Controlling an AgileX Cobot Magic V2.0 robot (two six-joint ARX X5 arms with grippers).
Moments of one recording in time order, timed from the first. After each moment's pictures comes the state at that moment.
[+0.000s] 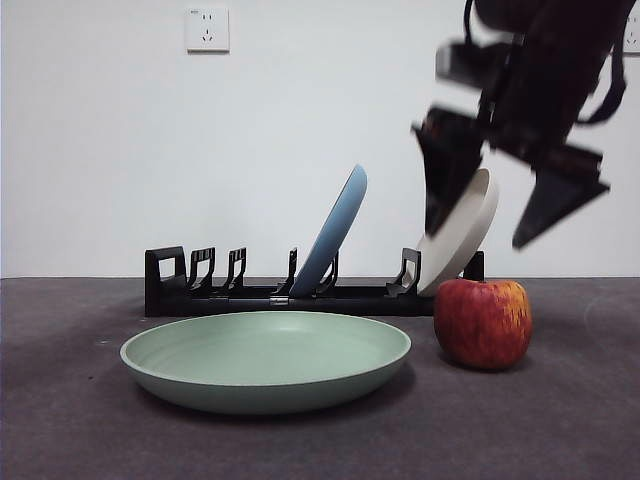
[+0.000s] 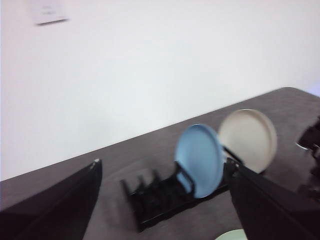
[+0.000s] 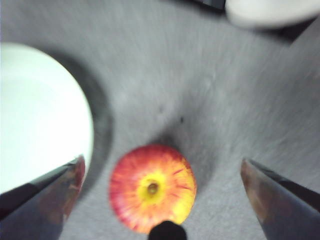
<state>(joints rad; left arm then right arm) -0.79 0.77 1.36 -0.75 -0.47 0.03 0.39 1.58 1.16 -0.64 -0.10 -0.03</state>
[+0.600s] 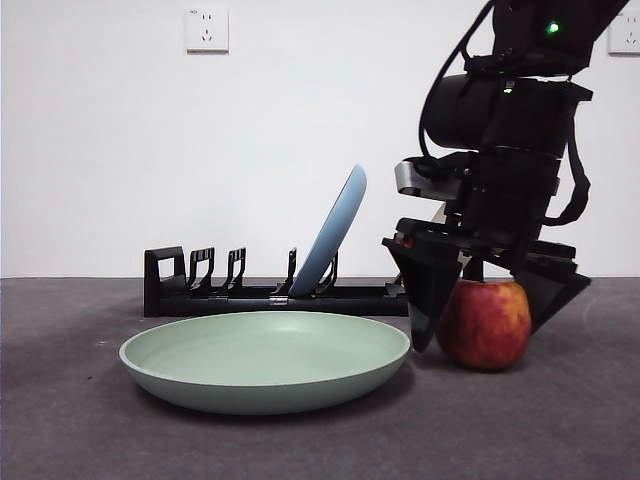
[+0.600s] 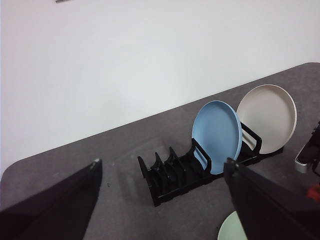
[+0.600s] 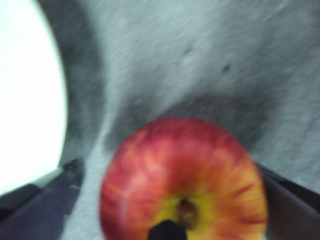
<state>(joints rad) -0.79 0.75 1.36 -0.85 -0.53 0.02 0.46 1.80 1.16 -0.66 -0.10 -0.02</state>
